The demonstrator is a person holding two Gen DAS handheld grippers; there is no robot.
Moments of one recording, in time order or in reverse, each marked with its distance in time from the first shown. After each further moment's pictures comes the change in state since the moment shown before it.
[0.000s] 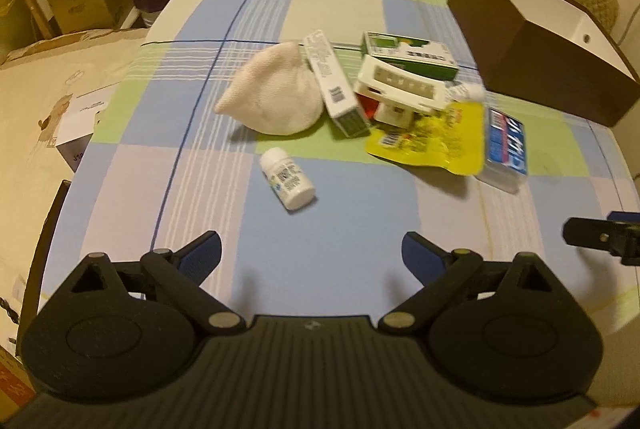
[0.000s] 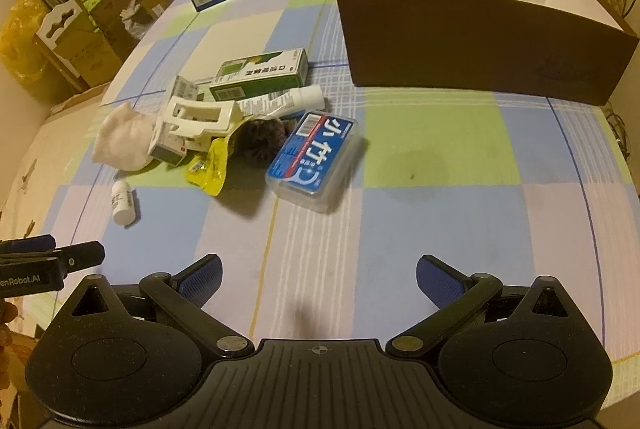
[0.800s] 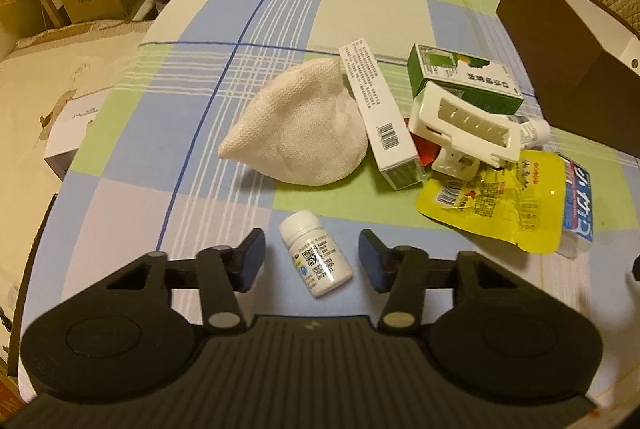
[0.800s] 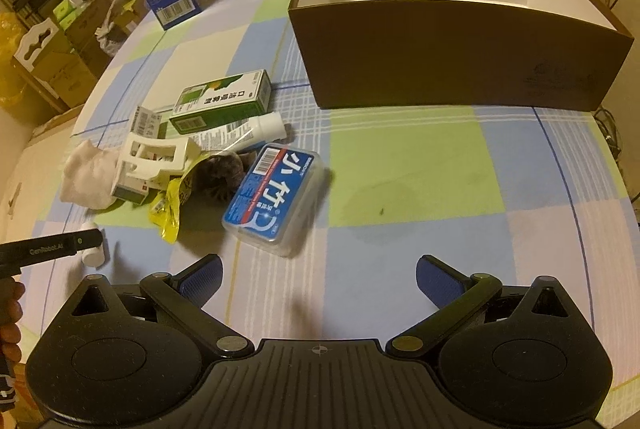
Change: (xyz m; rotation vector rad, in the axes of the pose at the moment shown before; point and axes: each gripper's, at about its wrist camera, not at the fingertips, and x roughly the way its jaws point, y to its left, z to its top) left arm 0.068 0.014 0.043 -0.052 0.017 0.048; right arm 0.018 -0.025 0.029 0.052 -0.008 -0.027
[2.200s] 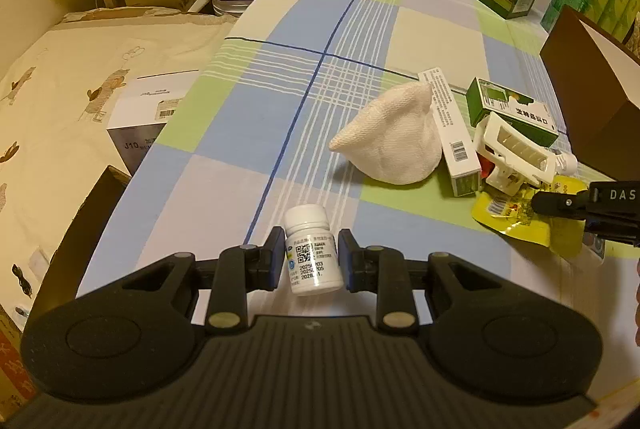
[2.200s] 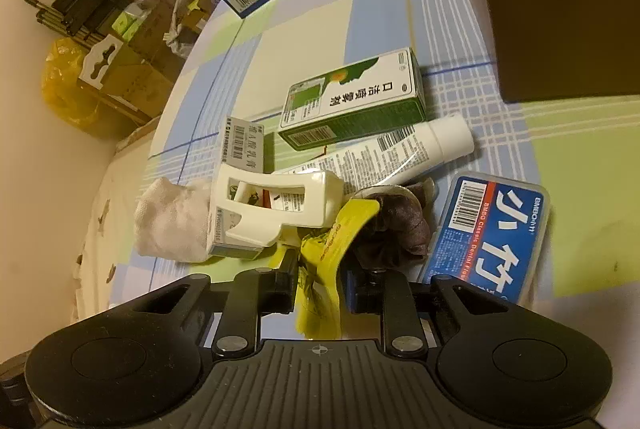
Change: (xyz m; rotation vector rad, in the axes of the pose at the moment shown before) left arm -0.044 0.051 -0.016 -0.133 -0.046 0.070; right arm 0.095 0.062 0.043 0.083 0.069 0.332
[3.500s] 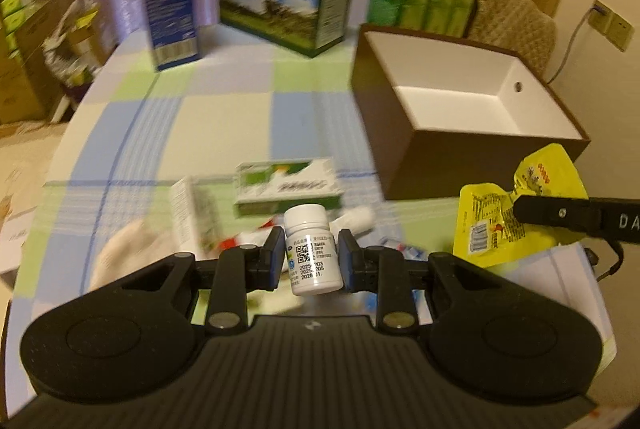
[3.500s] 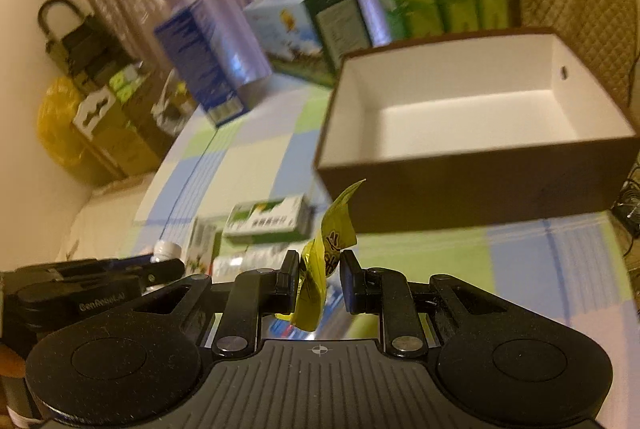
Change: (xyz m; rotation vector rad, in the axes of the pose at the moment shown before) left arm -0.044 -0.183 0.049 0.304 -0.128 -0.282; right arm -0.177 -0.037 0.019 -0.116 -0.276 -0.122
